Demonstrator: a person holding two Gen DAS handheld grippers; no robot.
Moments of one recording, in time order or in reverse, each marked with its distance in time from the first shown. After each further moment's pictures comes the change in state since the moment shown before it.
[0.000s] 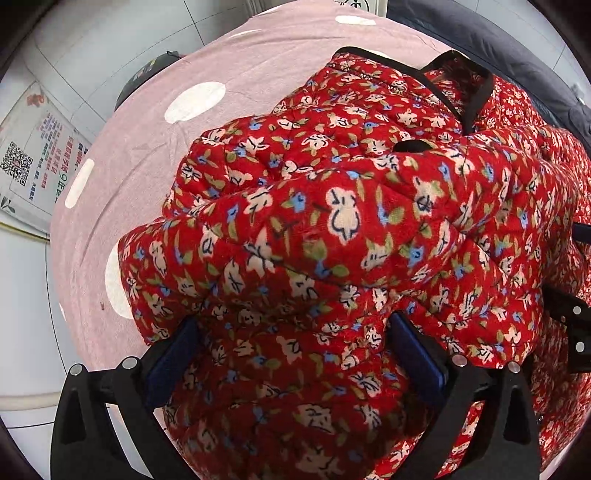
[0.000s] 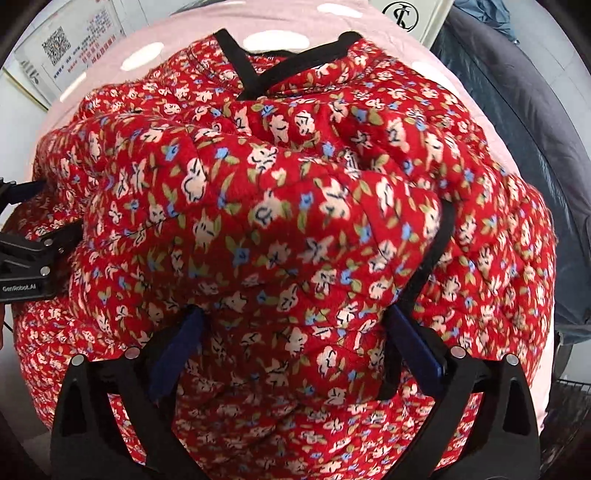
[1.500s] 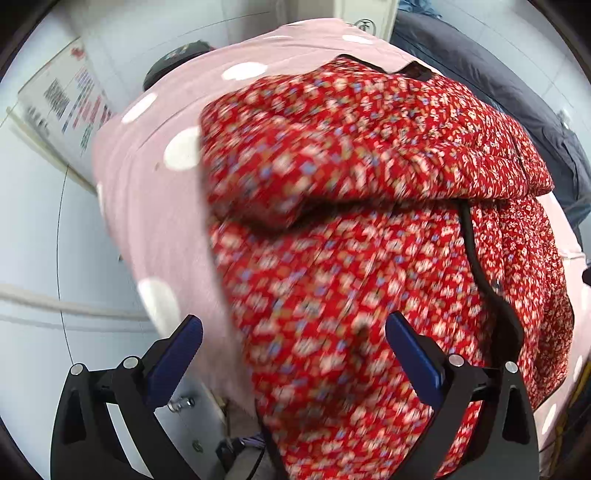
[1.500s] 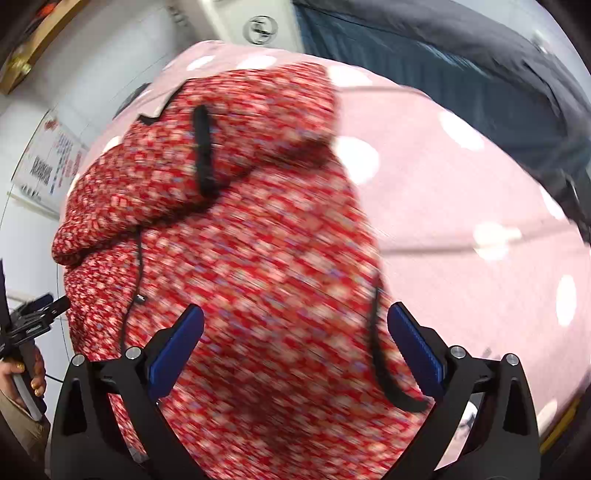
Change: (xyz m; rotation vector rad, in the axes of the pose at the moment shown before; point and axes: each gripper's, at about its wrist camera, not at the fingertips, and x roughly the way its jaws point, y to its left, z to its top) left arm -0.073 0.011 -0.120 -0.140 -0.055 -0.084; right arm -0.107 -0.128 -0.237 0.525 -0.140 0.133
